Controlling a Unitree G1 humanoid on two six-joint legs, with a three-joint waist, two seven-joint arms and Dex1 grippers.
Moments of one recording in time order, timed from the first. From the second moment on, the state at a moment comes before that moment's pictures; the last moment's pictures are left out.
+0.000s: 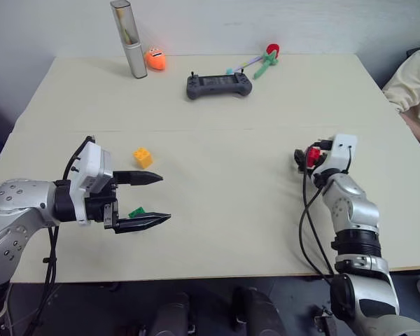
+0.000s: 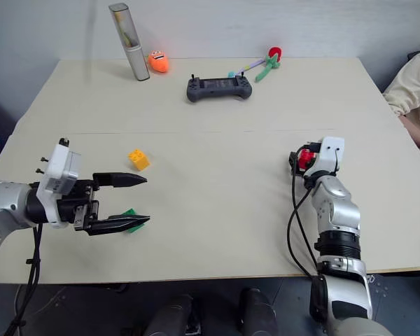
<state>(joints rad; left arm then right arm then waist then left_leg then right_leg) -0.22 0.96 0.30 -0.49 -0.82 0.72 -0.99 -0.63 -0.31 -0.29 0.41 0.25 0.41 0.11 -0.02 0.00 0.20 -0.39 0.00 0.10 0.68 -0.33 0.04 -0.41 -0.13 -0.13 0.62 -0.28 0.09</state>
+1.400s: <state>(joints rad) -0.24 1.00 0.10 -0.42 -0.63 0.55 -1.19 -0.39 -0.60 0.27 0.09 0.22 0.01 1.27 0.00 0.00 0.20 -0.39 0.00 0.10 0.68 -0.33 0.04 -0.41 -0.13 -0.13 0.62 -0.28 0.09</state>
